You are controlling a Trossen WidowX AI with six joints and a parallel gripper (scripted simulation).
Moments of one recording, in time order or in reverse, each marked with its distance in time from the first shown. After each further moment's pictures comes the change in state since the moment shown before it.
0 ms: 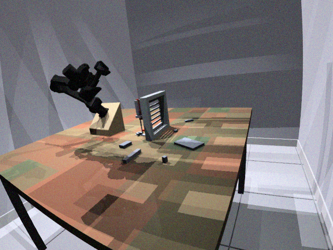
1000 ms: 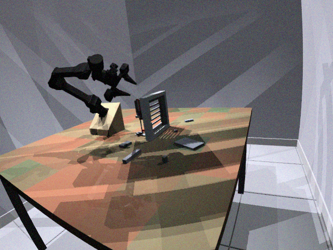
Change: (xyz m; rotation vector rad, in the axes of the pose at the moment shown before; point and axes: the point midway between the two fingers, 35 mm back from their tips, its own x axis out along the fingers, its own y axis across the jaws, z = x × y) arm 0.040 0.044 -0.110 0.028 0.664 -0.085
